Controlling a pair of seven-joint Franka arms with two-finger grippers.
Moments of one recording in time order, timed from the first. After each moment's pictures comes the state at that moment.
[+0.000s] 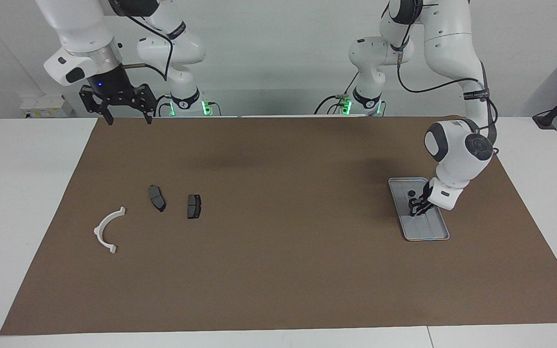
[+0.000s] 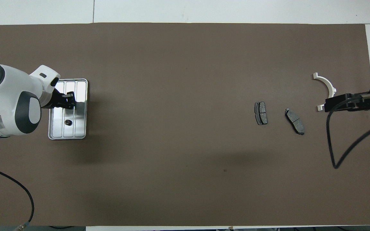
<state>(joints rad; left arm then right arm) 0.00 0.33 0.00 -1.99 -0.04 2.31 -0.14 0.09 -0.10 -0.02 -1.71 -0.02 1.63 0.06</state>
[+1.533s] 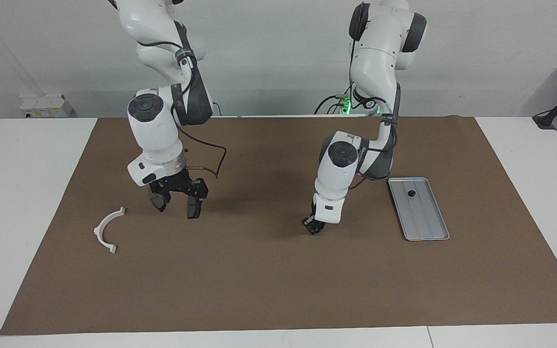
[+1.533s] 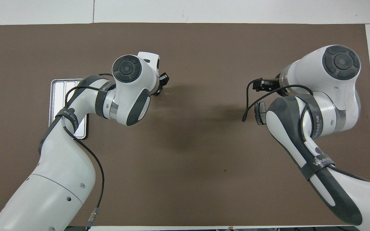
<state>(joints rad) -0.52 0.59 0.00 -1.60 -0.03 2.33 -1.02 0.20 0.20 -0.02 -1.88 -0.02 2.17 0.35</state>
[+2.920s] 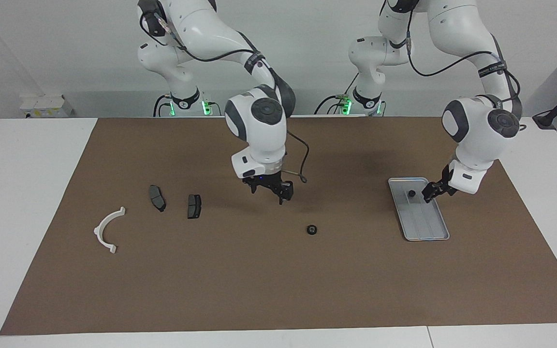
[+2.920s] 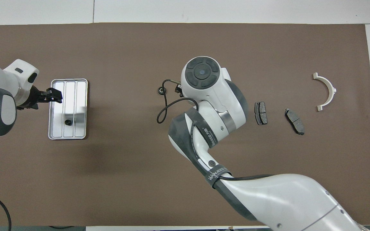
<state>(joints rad) -0.05 0.20 0.08 -2.00 0.02 2.20 -0.16 0.57 0.54 -0.01 -1.44 -0.06 2.00 1.06</state>
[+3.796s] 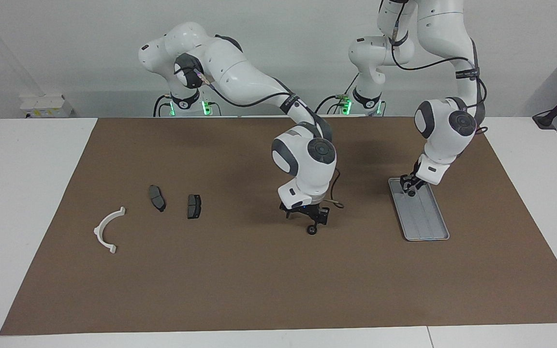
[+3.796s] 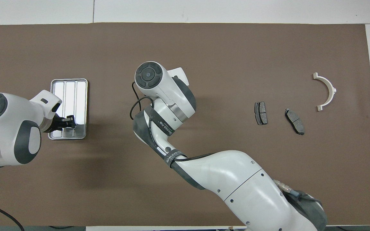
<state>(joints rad) -0.06 0.11 0.06 -2.27 0.02 2.34 -0.16 0.66 0.98 -0.01 -0.92 -0.08 1.92 1.07</state>
